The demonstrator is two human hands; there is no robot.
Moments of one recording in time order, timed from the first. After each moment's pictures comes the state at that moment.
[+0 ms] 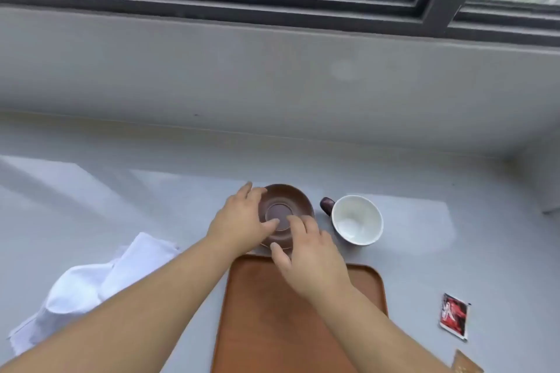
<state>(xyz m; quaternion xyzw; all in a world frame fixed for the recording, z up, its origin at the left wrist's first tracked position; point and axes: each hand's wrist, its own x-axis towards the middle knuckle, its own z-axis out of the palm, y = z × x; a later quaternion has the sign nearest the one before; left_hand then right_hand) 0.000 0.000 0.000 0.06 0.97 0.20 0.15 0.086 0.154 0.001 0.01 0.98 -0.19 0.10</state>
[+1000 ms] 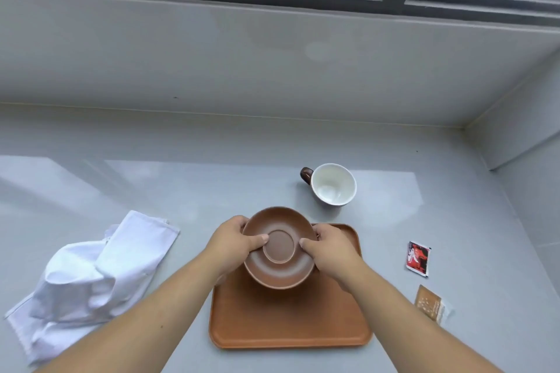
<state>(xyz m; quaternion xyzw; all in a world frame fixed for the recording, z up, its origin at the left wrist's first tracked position) 0.095 -0.008 -0.013 -0.15 0.77 0.53 0.31 0.143 0.208 0.001 0.26 0.80 -0.49 0.21</state>
